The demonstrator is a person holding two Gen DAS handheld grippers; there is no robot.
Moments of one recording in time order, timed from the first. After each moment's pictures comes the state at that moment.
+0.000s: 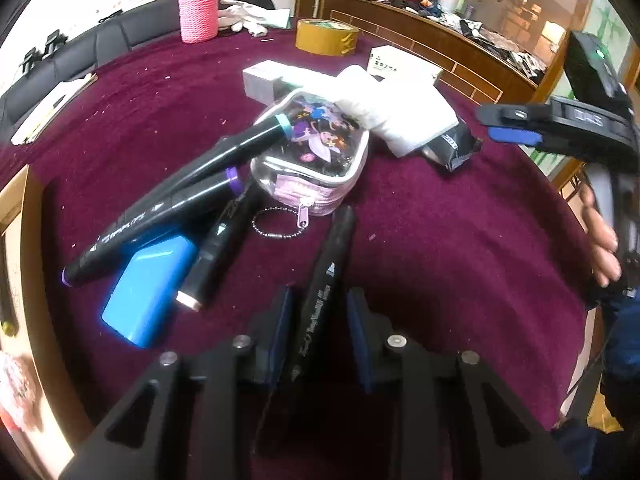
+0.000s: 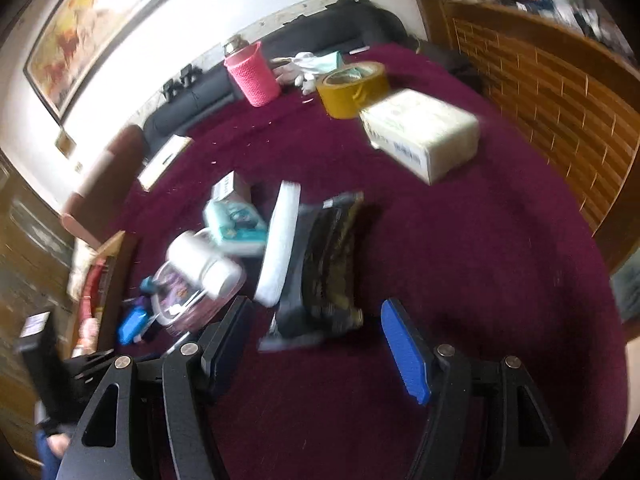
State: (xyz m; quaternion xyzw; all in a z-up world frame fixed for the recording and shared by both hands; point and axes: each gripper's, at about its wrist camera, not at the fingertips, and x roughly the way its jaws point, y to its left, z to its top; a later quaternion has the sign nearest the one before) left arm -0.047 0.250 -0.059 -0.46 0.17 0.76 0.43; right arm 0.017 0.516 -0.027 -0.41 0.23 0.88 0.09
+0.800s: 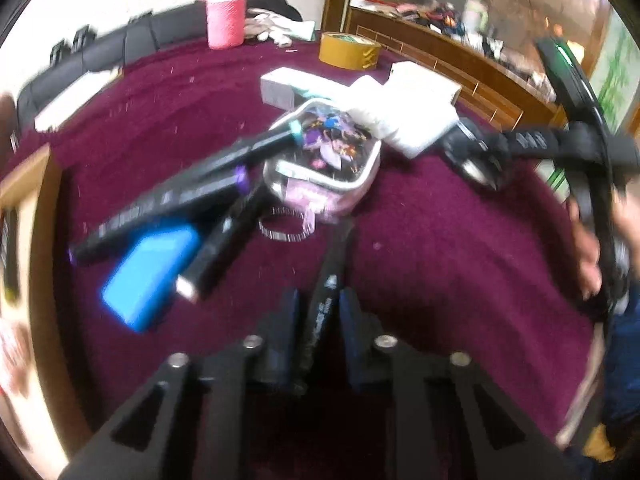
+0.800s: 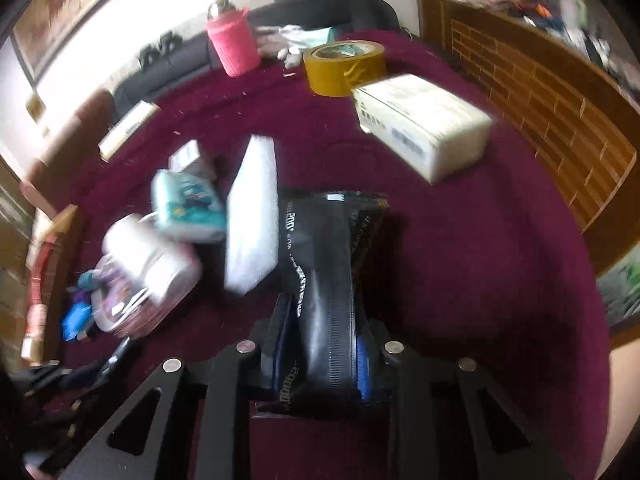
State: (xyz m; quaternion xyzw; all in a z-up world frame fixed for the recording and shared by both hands) left arm -0.038 0.245 -0.061 -0.46 0.12 0.78 0.41; right arm 0.008 0.512 -0.045 -0.44 0.20 0.87 0.12
